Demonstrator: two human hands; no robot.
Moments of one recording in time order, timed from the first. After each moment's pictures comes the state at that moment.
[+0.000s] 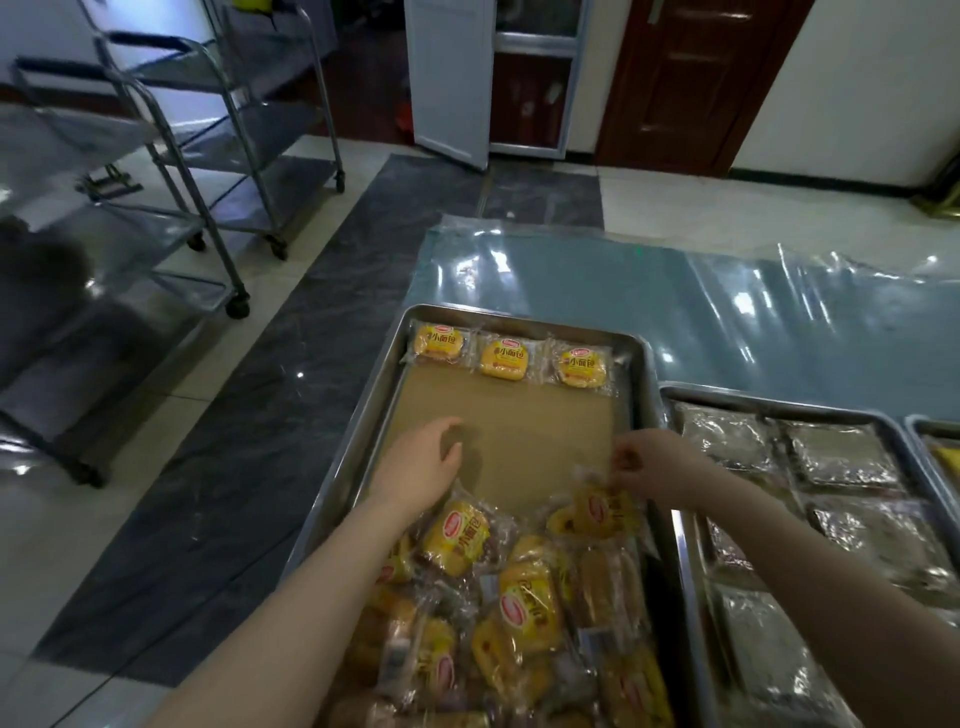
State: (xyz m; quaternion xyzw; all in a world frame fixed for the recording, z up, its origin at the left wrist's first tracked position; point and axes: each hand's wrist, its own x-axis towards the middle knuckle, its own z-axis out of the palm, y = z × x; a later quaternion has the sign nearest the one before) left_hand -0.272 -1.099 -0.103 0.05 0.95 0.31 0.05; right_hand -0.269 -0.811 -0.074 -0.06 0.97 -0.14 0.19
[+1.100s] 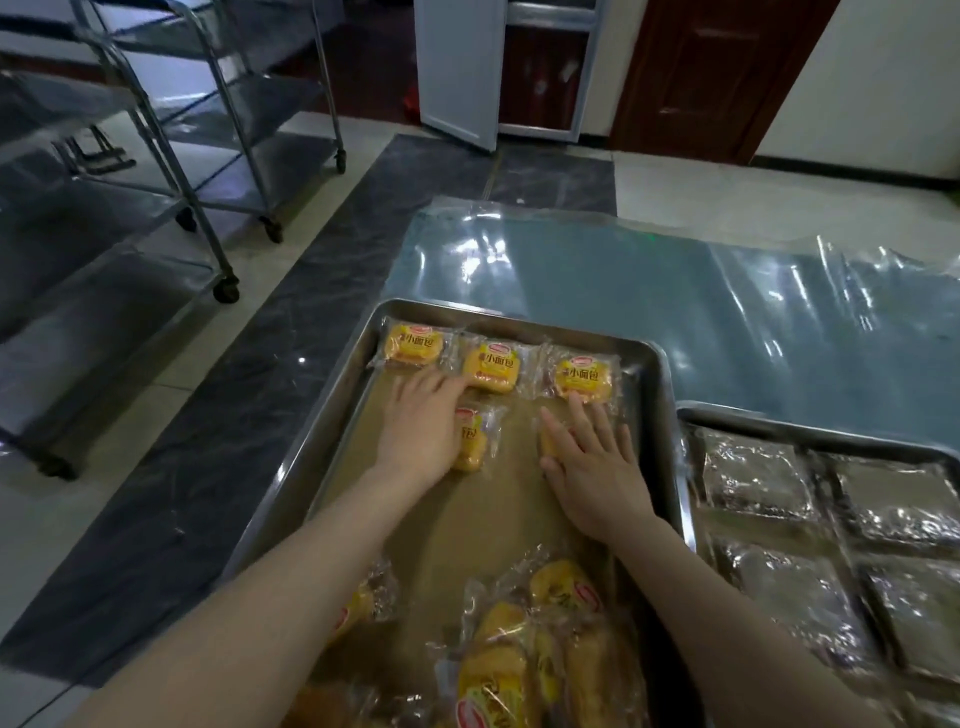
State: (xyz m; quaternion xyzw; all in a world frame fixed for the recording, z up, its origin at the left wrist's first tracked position) left_hand -0.359 -1.056 -0.131 0.08 0.97 0.22 -0.04; right_hand -0.328 -0.841 -0.175 -0.08 0.99 -0.06 0.04
